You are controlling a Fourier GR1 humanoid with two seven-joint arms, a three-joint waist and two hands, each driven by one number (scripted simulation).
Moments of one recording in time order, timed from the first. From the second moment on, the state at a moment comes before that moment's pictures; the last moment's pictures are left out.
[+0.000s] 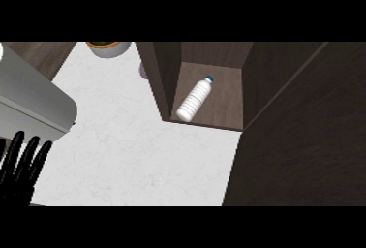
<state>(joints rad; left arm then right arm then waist) 0.35 0.61 -0.18 -1.90 0.89 -0.12 -0.48 0.71 -0.49 0.66 -2.49 0.02 0.37 -0.10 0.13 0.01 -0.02</state>
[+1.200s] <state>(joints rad) 0.35 0.71 -0.11 -1.89 0.95 -0.24 -0.44 0.40 -0.56 0.63 -2.48 -0.02 0.50 0.03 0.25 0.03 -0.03</state>
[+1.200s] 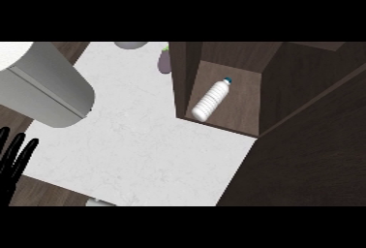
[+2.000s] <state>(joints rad) 0.33 0.73 -0.08 -1.88 0.97 -0.27 -0.44 0.34 -0.54 0.62 -2.47 -0.06 0.53 0.06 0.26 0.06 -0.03</state>
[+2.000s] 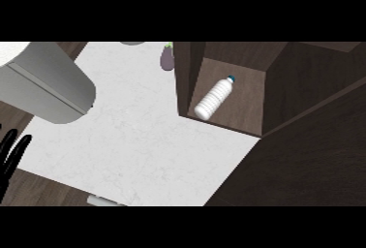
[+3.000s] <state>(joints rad) 0.29 0.74 -0.07 -1.85 0.99 -0.31 -0.43 0.13 -0.42 0.54 -2.34 -0.16 0.49 0.25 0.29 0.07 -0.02</state>
